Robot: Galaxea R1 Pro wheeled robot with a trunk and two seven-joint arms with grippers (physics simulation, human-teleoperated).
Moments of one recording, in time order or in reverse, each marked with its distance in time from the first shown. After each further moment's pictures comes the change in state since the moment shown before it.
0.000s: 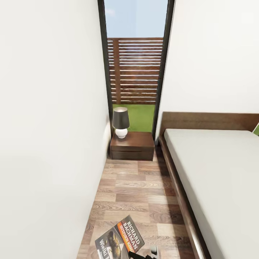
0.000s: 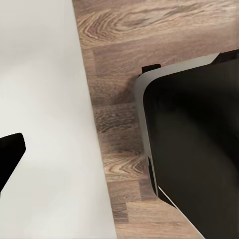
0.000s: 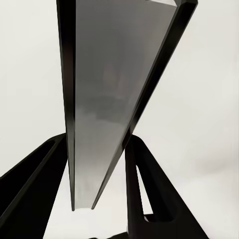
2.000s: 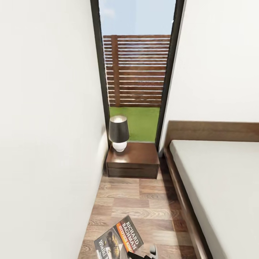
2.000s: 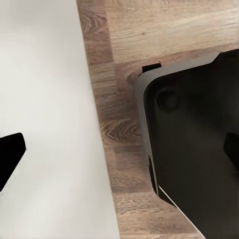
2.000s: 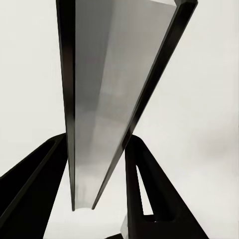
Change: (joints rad) left arm 0.000 0.001 0.000 0.001 0.000 0.000 -0.001; right arm 0.000 0.009 0.002 0.000 0.001 -0.021 -0.028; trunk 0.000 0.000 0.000
